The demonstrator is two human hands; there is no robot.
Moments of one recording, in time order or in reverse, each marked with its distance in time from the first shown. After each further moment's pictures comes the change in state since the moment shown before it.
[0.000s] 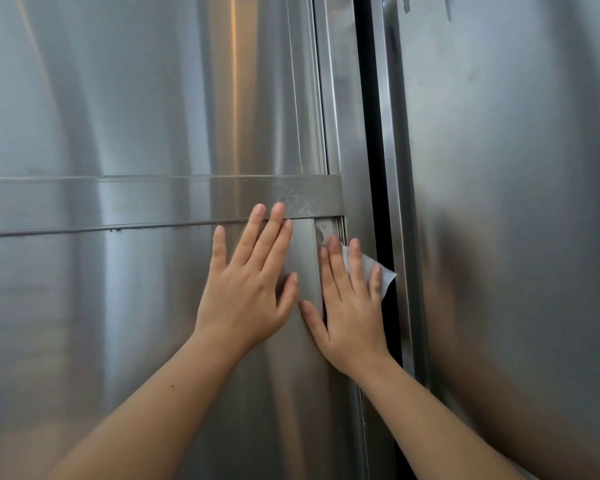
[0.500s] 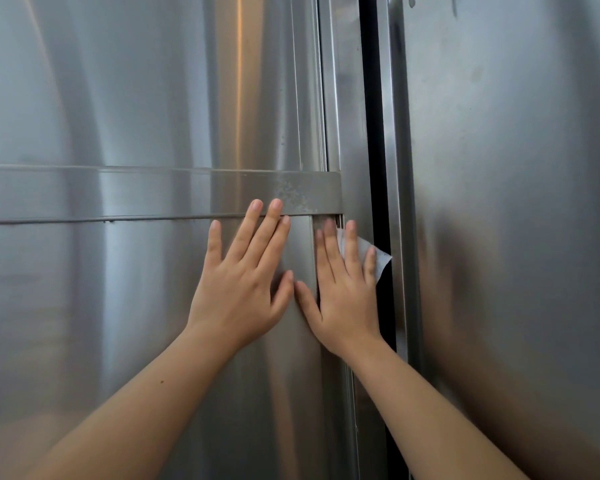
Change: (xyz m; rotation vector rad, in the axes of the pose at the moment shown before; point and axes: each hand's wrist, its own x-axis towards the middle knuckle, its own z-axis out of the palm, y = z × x) left_hand 0.000 -0.001 0.002 0.003 0.003 0.003; right_hand 0.020 0.000 -0.005 0.033 0.011 -0.004
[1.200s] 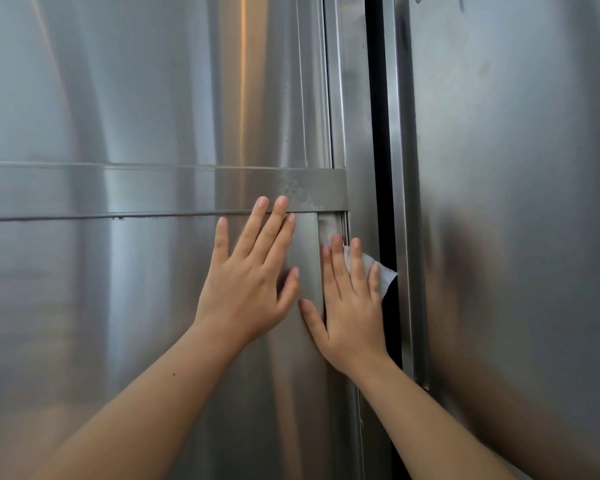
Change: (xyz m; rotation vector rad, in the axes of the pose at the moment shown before) left_hand 0.000 0.002 -0.003 0.009 -0.012 -0.005; right_hand -0.022 -0.003 0.003 -0.029 -0.023 0.006
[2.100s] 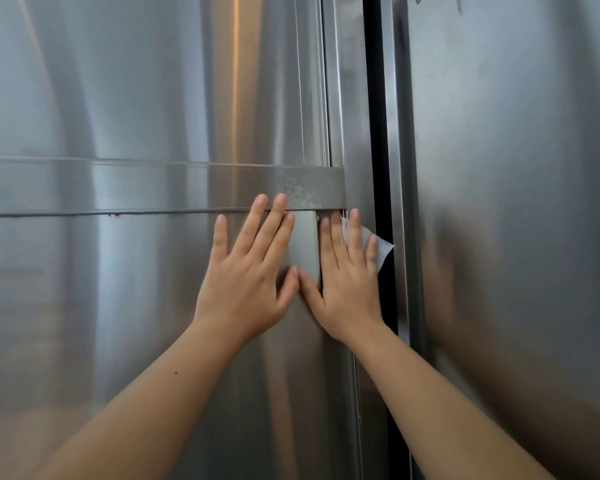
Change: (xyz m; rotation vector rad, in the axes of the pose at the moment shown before) left_hand -0.001 0.000 0.001 -0.014 -0.001 0.000; right_hand 0.030 0.001 -0.004 0.012 0.068 0.007
